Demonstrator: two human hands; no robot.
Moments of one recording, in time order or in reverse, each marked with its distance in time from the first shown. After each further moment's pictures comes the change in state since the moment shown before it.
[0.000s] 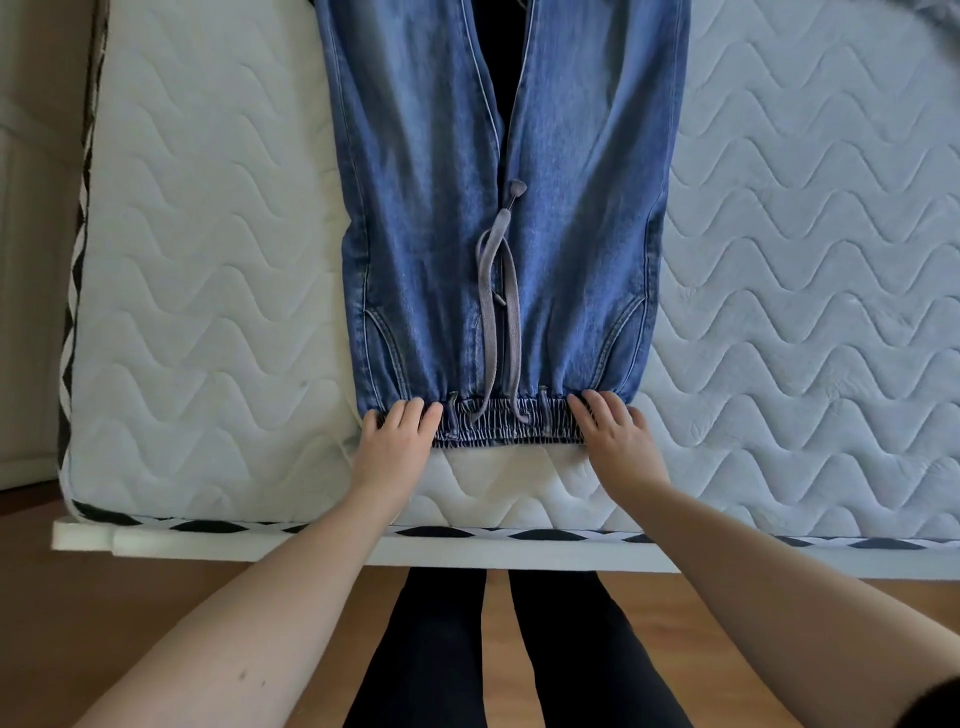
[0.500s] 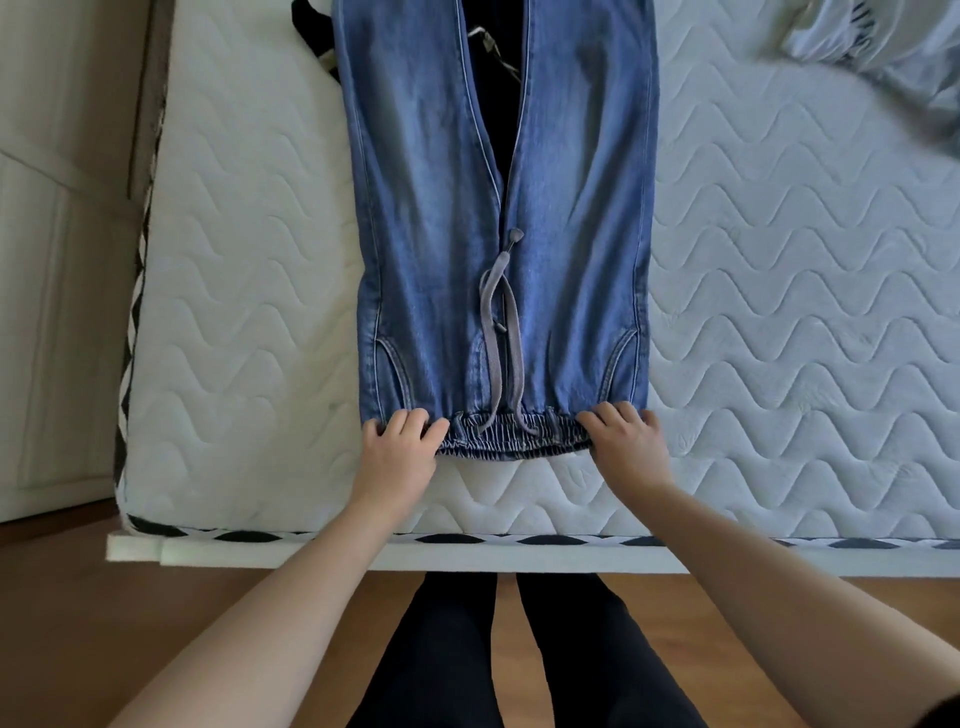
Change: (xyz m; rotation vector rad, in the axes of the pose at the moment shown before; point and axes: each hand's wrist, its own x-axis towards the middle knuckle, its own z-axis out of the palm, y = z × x) left_hand -0.030 -0.013 -0.078 -0.100 0.169 0.029; right_hand -0.024 0.001 -0.067 0.119 0.341 0.044
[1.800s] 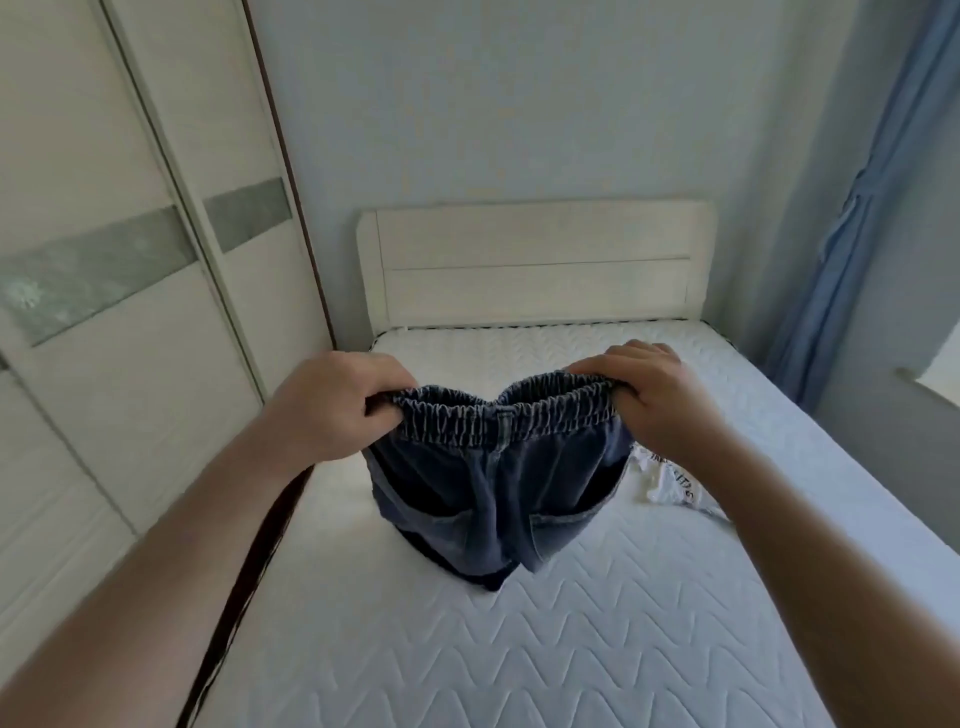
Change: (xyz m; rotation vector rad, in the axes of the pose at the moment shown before) left_hand -0.065 -0.008 -0.594 -0.170 0.731 0.382; right_hand -0.029 0.024 -0.596 0.306 0.875 -0.346
